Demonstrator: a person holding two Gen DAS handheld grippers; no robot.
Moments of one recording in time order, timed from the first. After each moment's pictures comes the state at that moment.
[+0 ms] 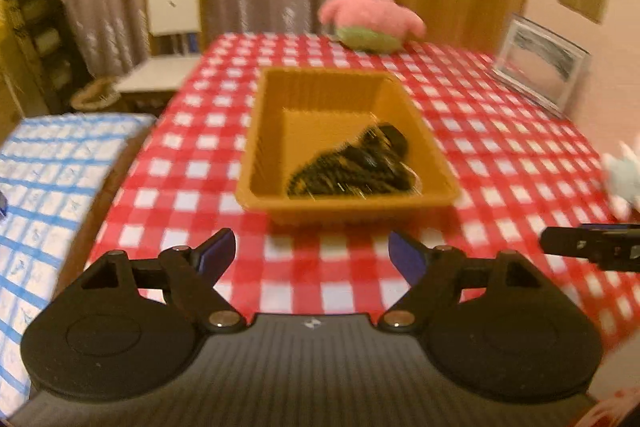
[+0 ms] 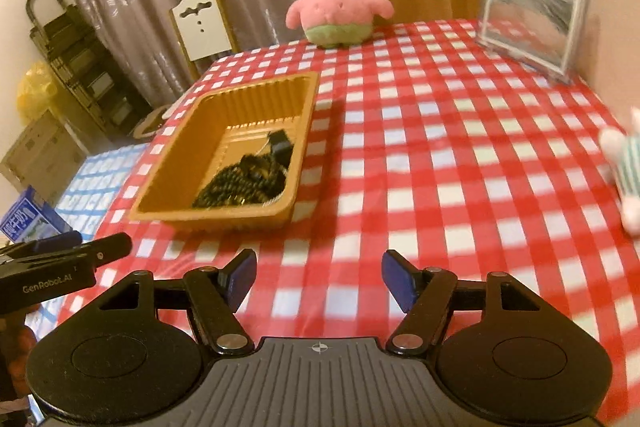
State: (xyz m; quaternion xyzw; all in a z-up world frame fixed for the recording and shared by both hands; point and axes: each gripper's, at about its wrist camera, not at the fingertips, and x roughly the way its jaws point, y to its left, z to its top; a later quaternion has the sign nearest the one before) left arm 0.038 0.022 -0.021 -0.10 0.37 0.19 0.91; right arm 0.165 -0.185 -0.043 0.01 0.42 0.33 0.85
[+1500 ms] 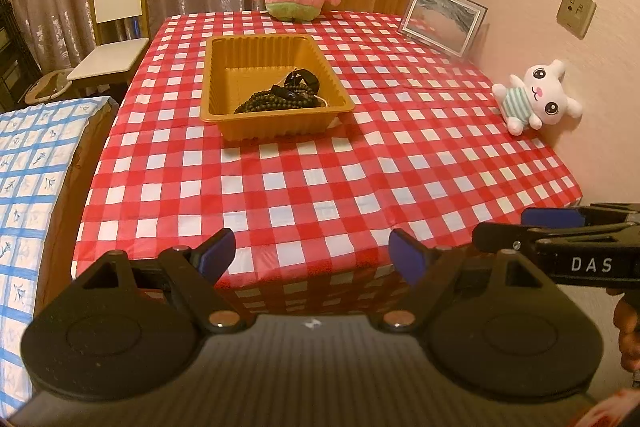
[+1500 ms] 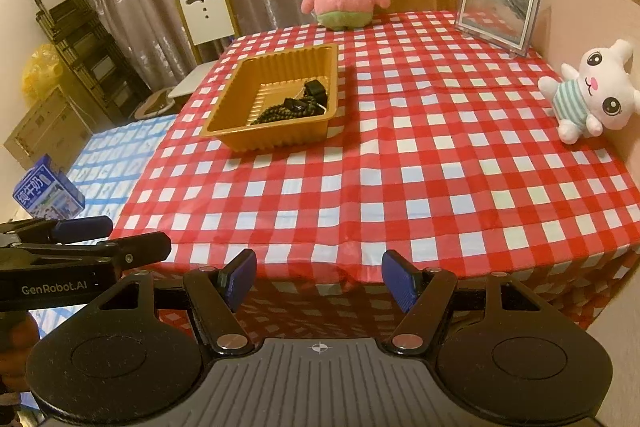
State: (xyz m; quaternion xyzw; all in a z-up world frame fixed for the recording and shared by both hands) left arm -0.090 -0.043 0.025 -0.09 0.40 0.09 0.91; right arm 0.000 -0.226 0.004 -0.01 0.42 0.31 0.85
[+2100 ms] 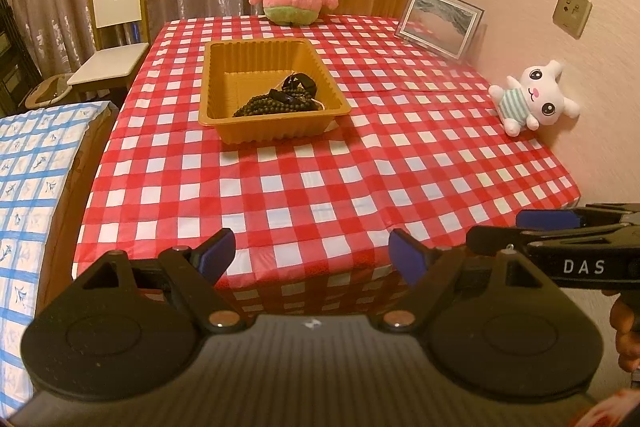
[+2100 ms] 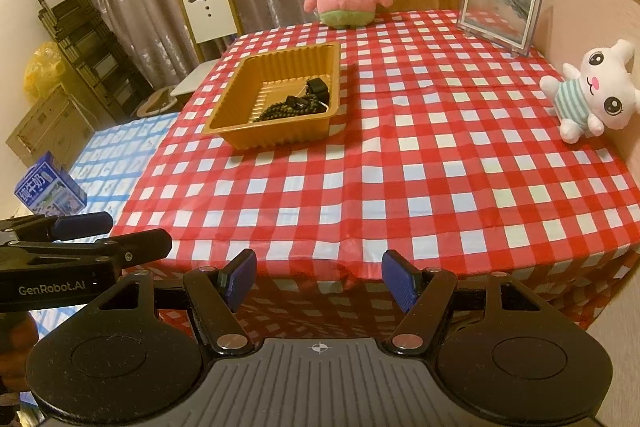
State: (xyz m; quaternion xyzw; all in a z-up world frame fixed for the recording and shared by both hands) left arm -0.093 -0.049 0.027 -0.09 0.39 0.09 0.91; right arm -0.003 -0.227 0.004 -0.01 0.43 0.31 0.85
